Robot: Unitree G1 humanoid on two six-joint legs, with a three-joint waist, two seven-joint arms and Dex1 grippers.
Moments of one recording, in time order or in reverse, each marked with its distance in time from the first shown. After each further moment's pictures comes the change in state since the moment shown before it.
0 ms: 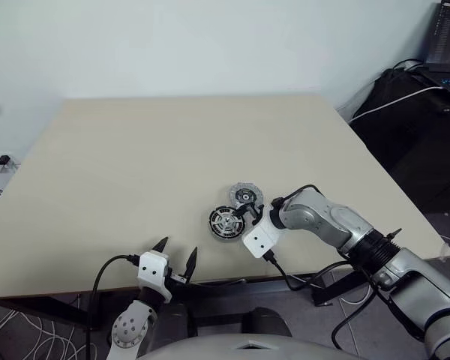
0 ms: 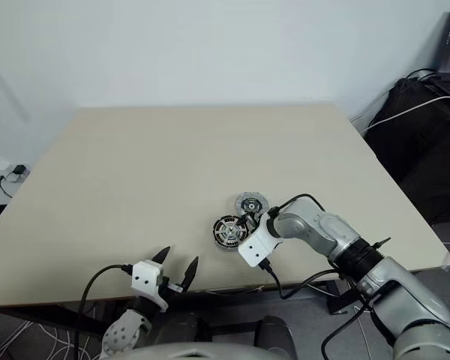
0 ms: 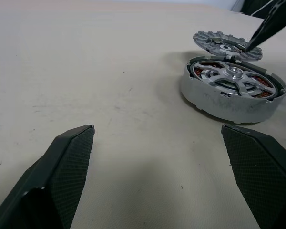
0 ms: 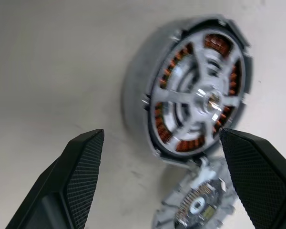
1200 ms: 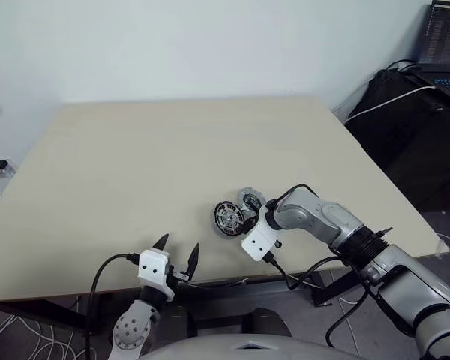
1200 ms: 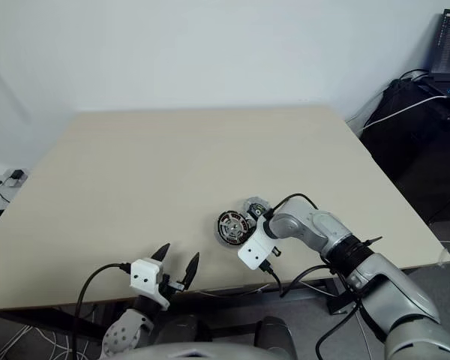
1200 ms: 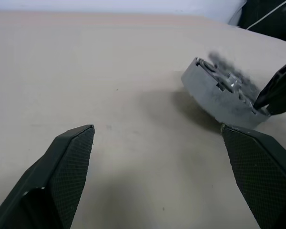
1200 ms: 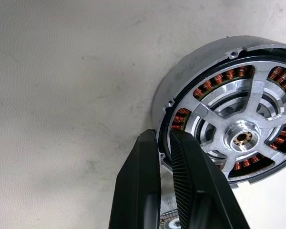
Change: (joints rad) left arm 0.046 -0.015 -0.032 -0.157 0.003 0.088 0.051; right arm -0.031 0.058 -0.004 0.091 -0.058 -0.066 0.053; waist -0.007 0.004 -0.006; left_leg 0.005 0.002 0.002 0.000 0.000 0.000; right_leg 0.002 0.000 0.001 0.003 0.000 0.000
